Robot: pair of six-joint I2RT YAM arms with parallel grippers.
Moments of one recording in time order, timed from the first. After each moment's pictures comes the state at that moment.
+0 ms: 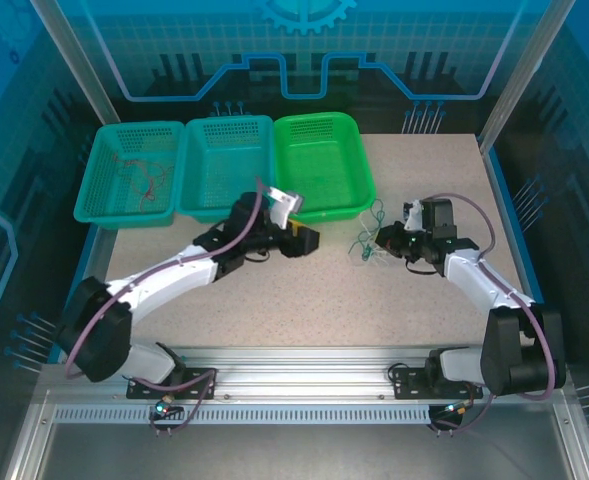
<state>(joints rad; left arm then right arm) -0.62 1.45 0.92 0.03 0.39 -0.38 0.08 1.30 0.73 -0.27 -0.54 0.60</state>
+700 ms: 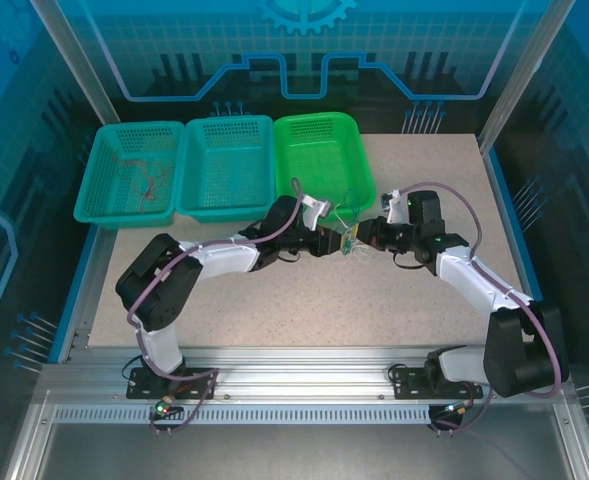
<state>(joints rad) -0.66 1.83 1.04 0.31 0.50 -0.53 0.19 1.30 0.78 -0.18 -0.66 0.58</state>
